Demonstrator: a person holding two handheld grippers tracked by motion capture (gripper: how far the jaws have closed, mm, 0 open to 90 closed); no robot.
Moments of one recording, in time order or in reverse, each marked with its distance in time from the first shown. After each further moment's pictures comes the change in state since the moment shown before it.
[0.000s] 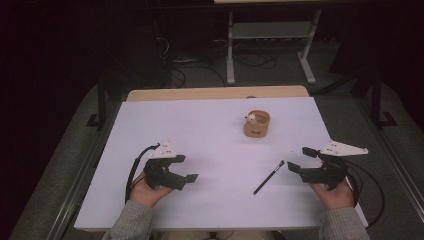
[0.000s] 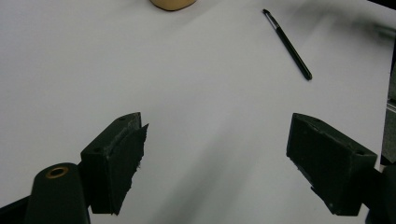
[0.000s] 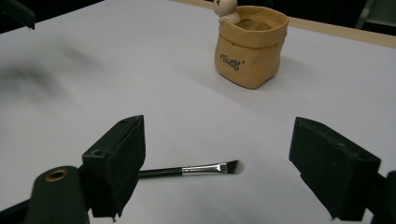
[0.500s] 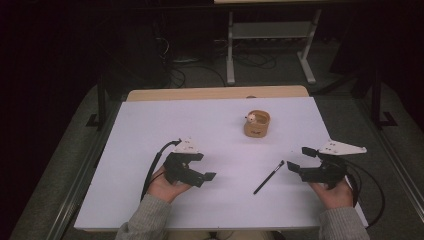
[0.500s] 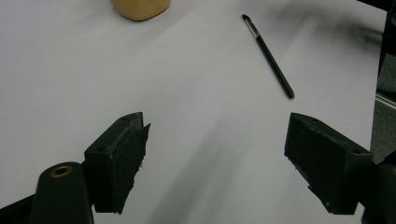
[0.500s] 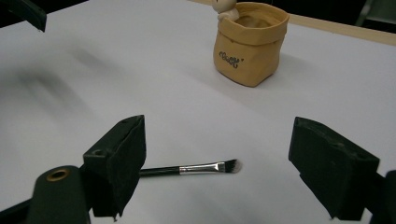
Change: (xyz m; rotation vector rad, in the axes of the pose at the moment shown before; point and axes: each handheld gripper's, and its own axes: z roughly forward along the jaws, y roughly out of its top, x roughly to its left) left arm -0.021 0.036 0.037 0.058 -0.048 0.034; right arm -0.001 0.001 0.002 0.014 -0.005 -0.007
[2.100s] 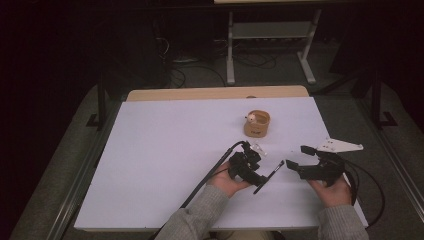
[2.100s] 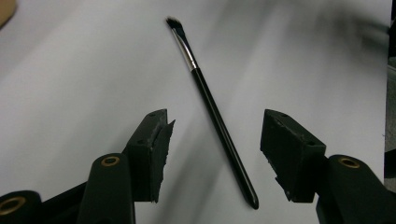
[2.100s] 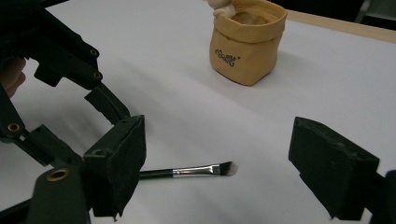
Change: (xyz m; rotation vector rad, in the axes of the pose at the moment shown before) left arm -0.052 0.067 0.138 0.213 -0.139 0.060; right arm -0.004 0.002 0.007 0.015 -0.006 -0.003
